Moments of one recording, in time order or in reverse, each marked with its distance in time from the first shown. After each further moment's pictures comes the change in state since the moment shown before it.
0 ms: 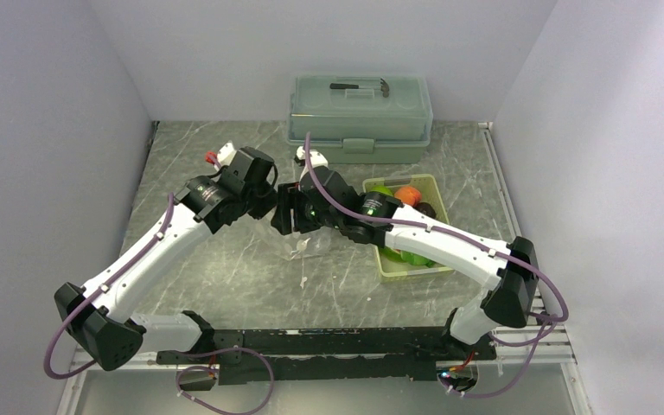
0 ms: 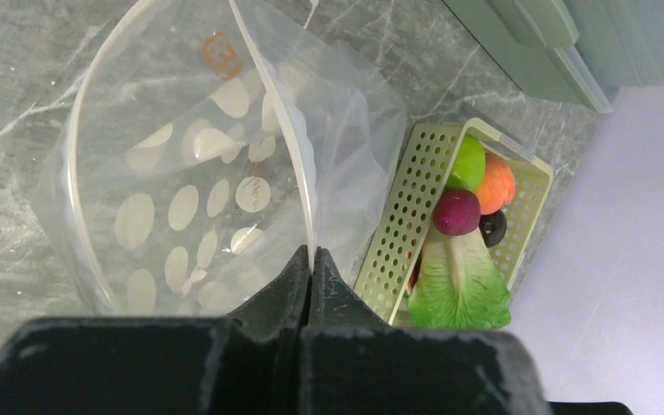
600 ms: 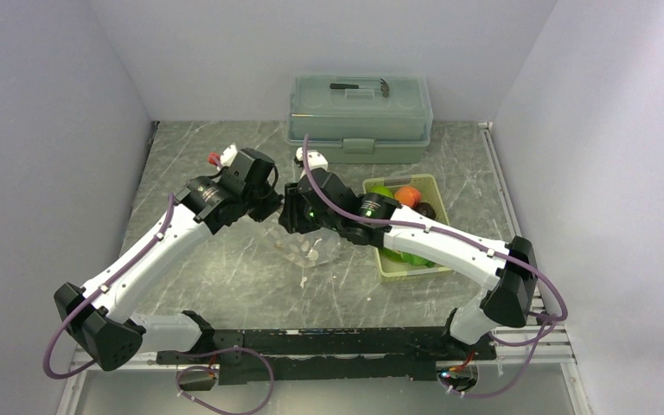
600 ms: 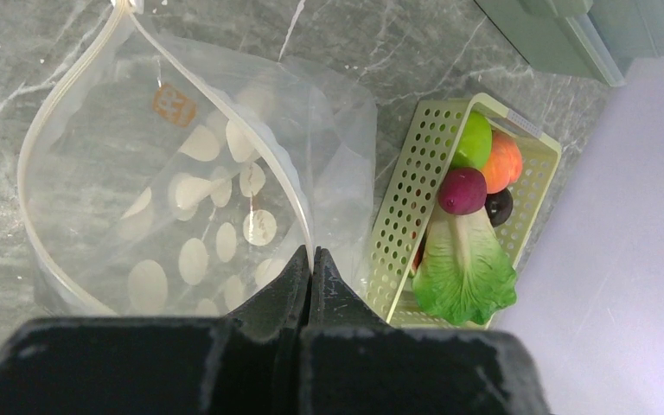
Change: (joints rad) left arm -0.007 -0.001 -0.002 -0.014 0.044 0.006; right arm 0.007 0.005 0.000 -0.006 0.051 -0.011
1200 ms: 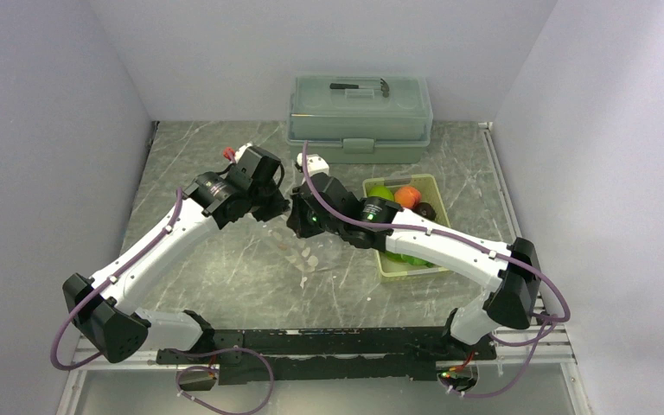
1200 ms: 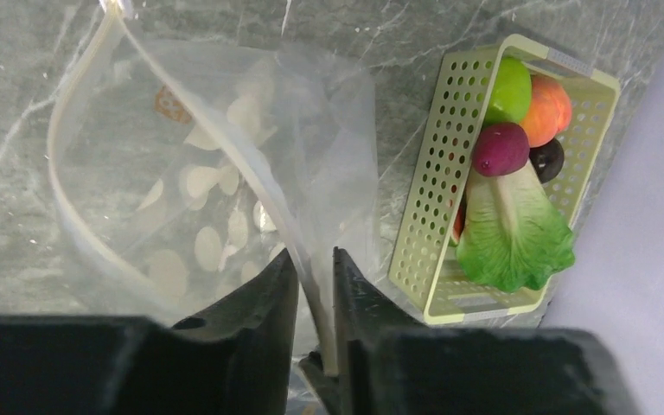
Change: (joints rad) left arm -0.002 0.046 0.017 -0.007 0.069 0.146; right arm 0.006 -0.018 -0.039 0.000 0.007 -0.035
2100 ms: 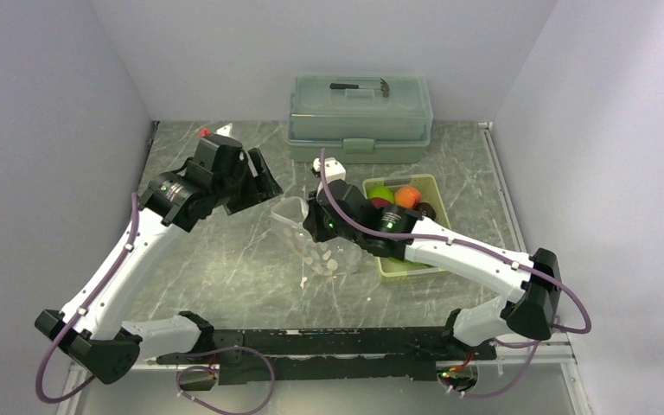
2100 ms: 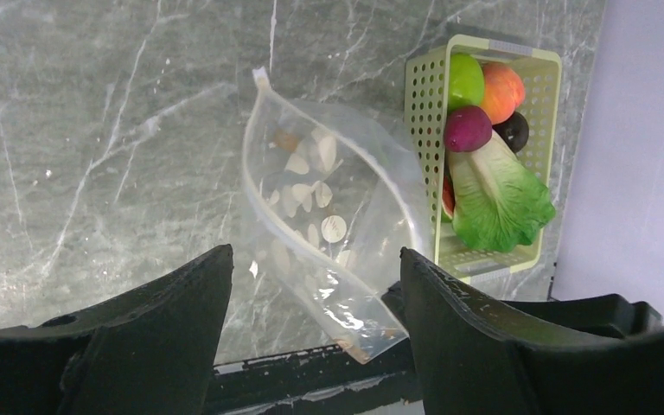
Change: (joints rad) left arm 0.119 -0.115 0.100 -0.057 0.105 0.272; right arm -0.005 -0.129 -0.124 0.003 0.061 -0.051
